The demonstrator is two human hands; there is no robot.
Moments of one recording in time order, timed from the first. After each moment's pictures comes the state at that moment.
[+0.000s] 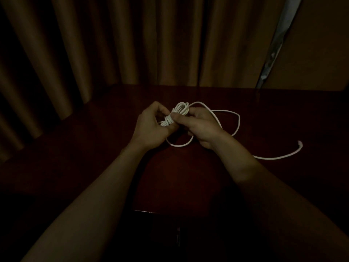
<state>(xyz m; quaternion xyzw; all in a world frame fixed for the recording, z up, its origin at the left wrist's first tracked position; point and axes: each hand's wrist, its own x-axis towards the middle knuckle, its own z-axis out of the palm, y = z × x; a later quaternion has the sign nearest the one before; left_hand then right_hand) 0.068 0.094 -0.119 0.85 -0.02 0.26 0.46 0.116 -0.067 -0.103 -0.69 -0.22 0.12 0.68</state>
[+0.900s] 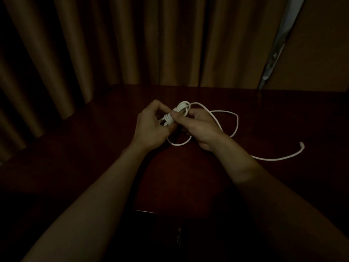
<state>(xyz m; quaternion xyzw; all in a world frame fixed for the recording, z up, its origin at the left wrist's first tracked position) 0.070 0.093 -0.120 0.84 -0.04 0.31 0.44 0.122 -0.061 -0.111 -0.69 -0.22 0.11 0.68</state>
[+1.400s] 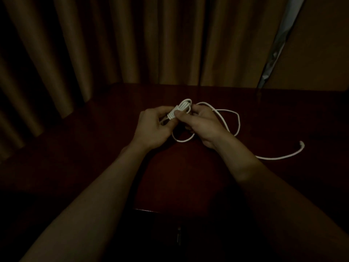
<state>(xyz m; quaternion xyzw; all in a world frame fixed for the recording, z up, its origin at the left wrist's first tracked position) 0.066 0.090 -0.116 0.86 -0.07 0.27 0.44 0.127 -0.066 -0.110 -0.70 -0.22 0.10 0.67</state>
